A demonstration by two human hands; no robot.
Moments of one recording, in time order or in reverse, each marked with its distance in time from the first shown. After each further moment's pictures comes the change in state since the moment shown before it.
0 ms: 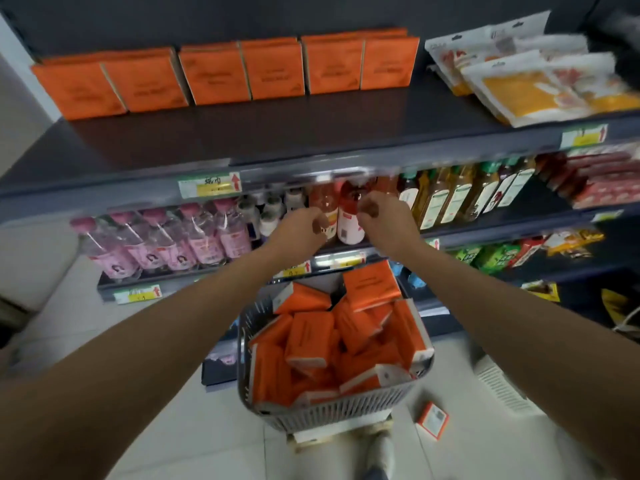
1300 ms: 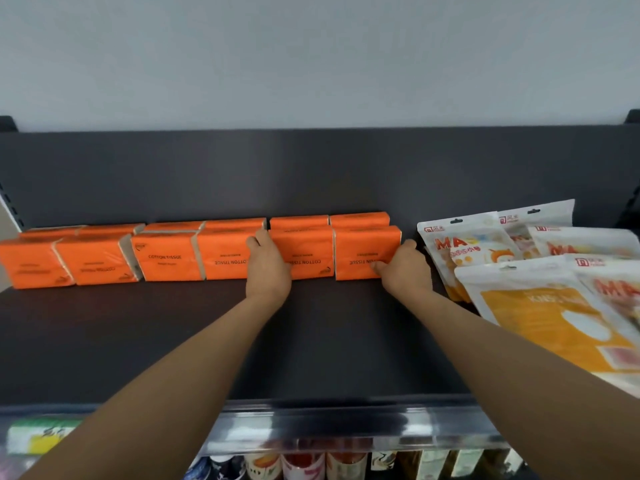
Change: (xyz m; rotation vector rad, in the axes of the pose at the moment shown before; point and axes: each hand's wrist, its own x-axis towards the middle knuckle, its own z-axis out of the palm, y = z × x) left_hand 0.286 0.071 -0.062 0.058 0.729 -0.247; right_hand 0.314 0.037 -0.114 -0.036 0.125 0.141
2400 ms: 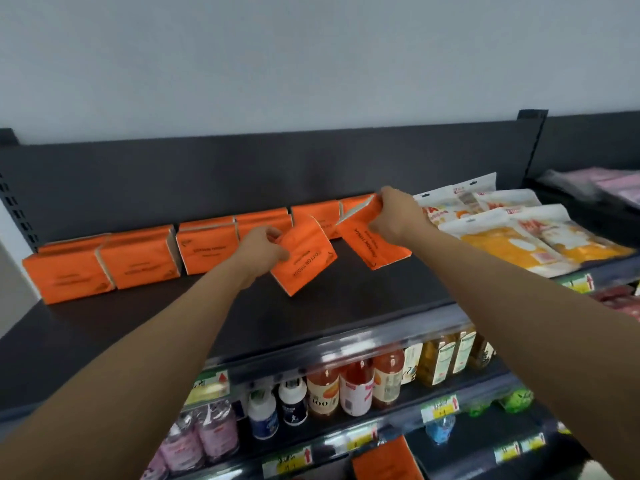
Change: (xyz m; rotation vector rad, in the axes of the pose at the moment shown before) left_hand -0.006 -0.060 -0.138 -0.354 -0.557 -0.033; right_hand -0.130 -0.109 -0.034 -0.228 0.134 -0.154
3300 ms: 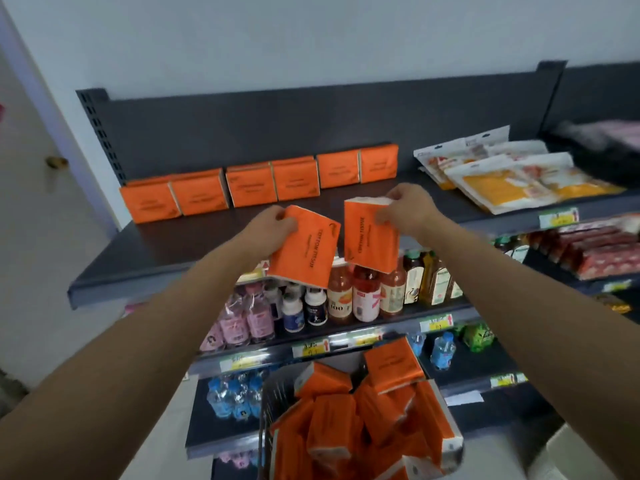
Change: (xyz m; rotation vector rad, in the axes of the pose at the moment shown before) left_hand -0.173 -0.025 -0.019 0.000 -0.042 -0.017; right_hand -0.157 0.003 -0.010 0.416 -0.170 0.112
